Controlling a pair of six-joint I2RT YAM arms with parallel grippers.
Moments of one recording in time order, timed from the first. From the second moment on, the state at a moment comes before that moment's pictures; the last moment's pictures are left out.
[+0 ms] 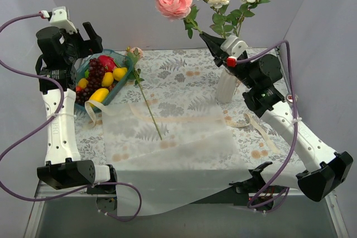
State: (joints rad) left arm 0.16 1.32 1.68 -0.51 0.17 -0.15; right arm 0.61 1.22 1.30 0.39 -0.35 -0.45
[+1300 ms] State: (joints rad) left arm 0.16 1.35 1.64 -0.66 0.46 -0.02; right arm 0.29 1.20 0.80 1.09 -0.18 -0.16
